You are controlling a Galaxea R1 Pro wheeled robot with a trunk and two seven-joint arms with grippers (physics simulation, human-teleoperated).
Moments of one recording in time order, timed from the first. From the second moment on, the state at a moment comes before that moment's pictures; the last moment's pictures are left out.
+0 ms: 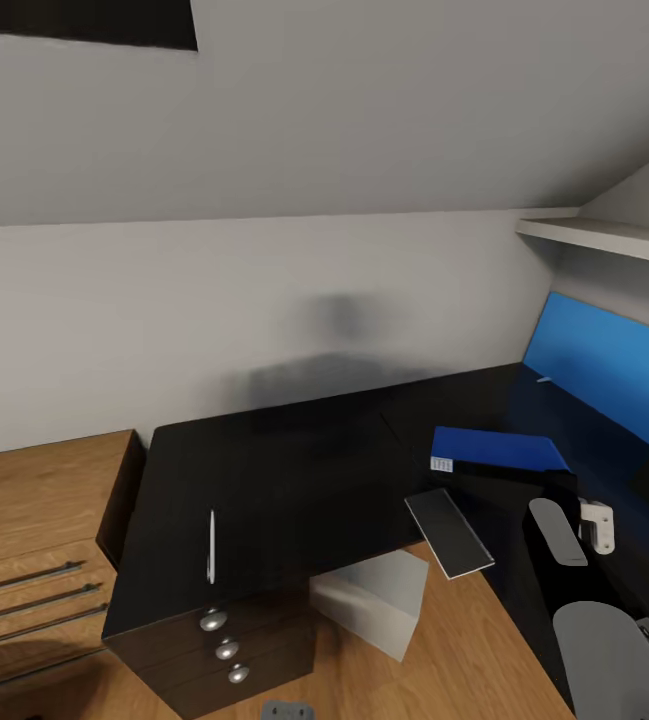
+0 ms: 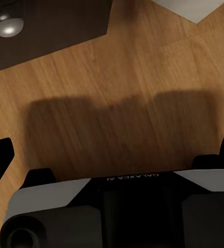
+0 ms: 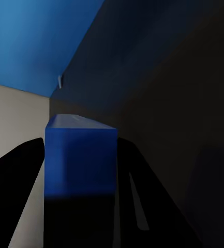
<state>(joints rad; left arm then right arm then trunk) -0.24 -0.17 -0.47 -0.52 0.38 0.21 0.29 -0.68 -0.09 -0.30 -0.87 -1.17 -0.43 -0.39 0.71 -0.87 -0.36</state>
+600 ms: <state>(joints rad) -0.24 -0.17 -0.47 -0.52 0.38 0.21 0.29 -0.68 -0.01 -0.30 -0.87 -1.18 -0.64 -0.39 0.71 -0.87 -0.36</state>
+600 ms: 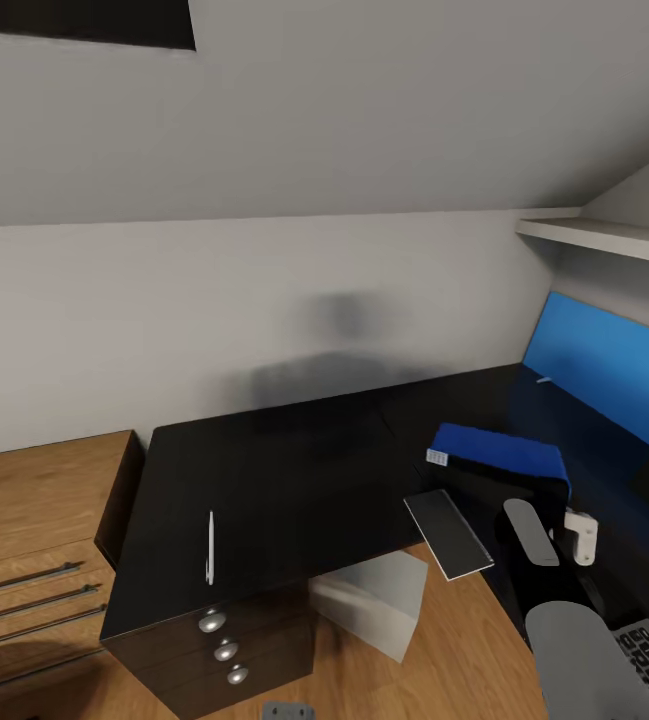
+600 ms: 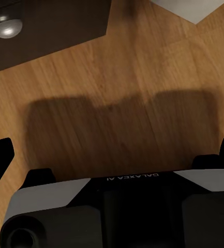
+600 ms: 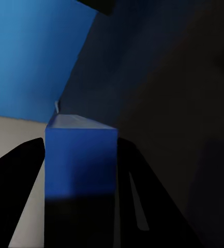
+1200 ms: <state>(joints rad) -0.24 -0.17 -0.47 -0.52 0.38 0.21 0.29 -0.69 0.08 -0.30 -0.89 -1.18 -0.91 -0.40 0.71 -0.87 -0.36</state>
